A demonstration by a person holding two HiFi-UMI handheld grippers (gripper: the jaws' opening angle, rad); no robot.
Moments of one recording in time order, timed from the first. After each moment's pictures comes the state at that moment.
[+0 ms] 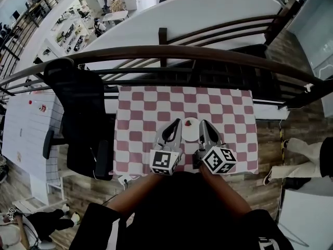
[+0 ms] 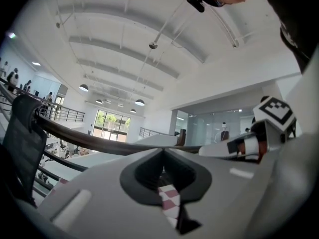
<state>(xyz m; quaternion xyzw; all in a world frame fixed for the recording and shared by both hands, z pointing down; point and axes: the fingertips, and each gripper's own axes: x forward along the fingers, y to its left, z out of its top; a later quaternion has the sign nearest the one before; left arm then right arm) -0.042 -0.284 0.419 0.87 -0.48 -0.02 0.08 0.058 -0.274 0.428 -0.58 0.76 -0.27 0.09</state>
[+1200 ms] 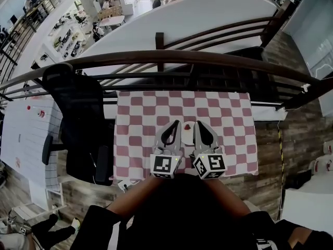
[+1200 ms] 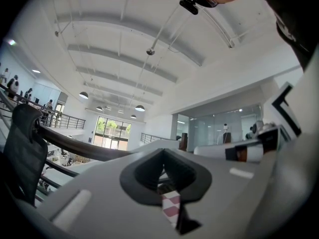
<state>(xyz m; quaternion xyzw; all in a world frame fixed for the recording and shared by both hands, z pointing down) -0.048 -0.285 0.397 0.87 -0.49 -0.04 0.05 0.028 -0.277 0.397 -0.60 0.79 -0.11 0.02</state>
